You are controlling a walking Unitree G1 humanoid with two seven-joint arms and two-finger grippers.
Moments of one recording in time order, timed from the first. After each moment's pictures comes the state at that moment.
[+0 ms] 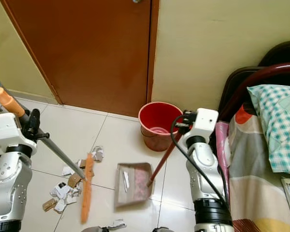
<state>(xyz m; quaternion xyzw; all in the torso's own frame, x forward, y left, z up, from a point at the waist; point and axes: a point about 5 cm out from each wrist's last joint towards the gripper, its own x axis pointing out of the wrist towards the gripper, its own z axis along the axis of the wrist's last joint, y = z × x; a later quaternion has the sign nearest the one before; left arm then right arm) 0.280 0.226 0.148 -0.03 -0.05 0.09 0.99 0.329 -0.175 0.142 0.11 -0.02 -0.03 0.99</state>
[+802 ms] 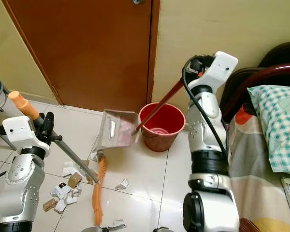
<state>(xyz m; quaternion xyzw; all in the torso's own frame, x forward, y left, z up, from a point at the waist) 0.283 0.205 0.140 -0.05 -0.04 0.07 1.00 0.378 -0.169 0.267 0.17 -0.17 -0.02 0.97</state>
